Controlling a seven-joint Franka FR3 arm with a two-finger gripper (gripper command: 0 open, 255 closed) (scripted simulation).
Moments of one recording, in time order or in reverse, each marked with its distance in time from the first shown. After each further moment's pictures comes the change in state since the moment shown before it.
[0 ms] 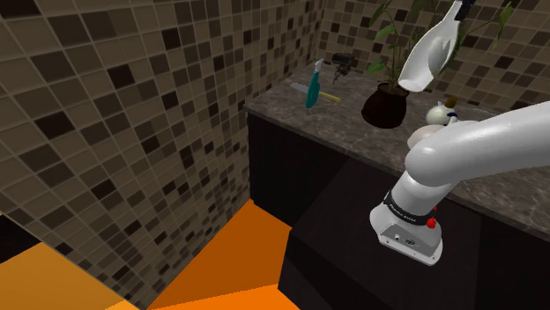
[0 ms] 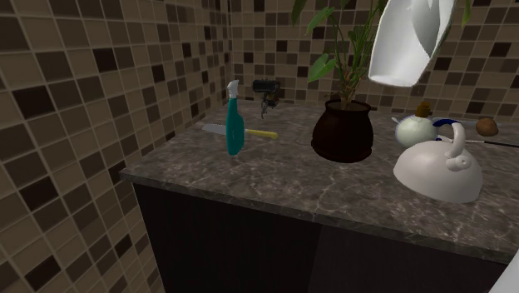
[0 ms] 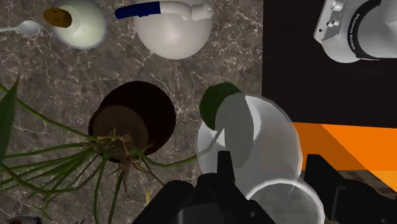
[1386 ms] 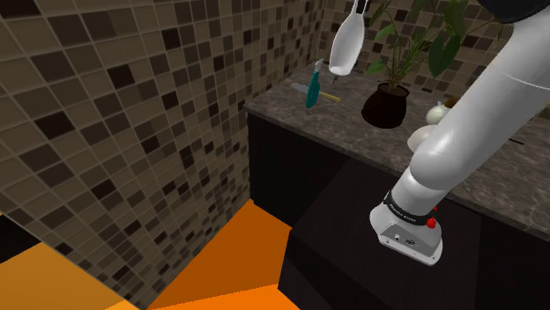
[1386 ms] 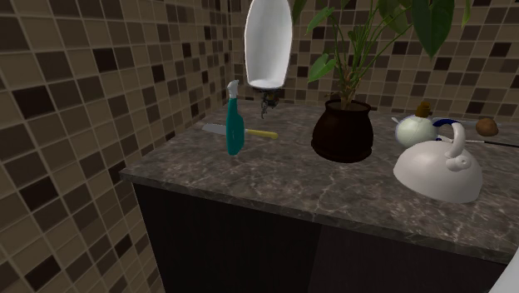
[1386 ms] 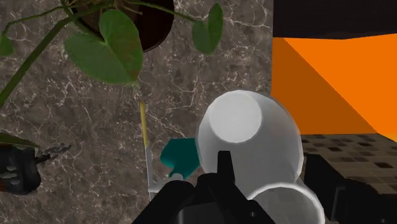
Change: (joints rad) arm 0.142 0.610 0.033 0.378 0.270 0.168 0.182
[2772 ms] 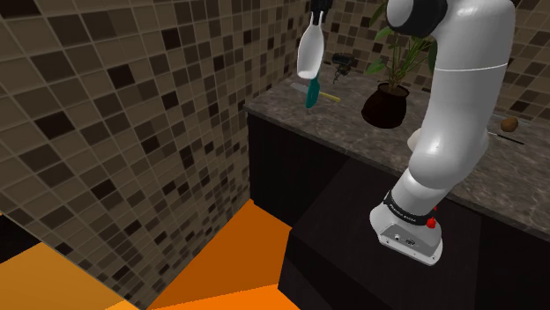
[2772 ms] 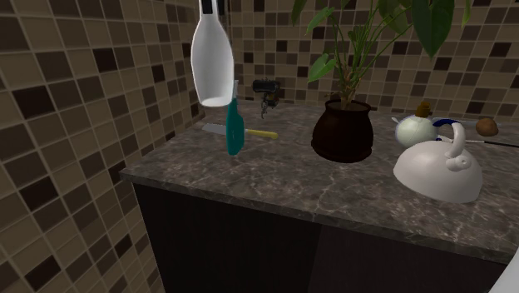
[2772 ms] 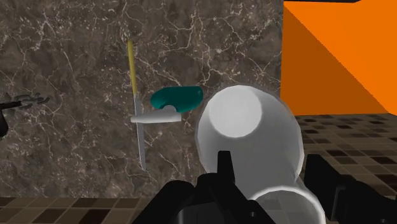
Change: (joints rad) arm -0.024 0.443 0.032 0.387 0.172 0.023 0.054
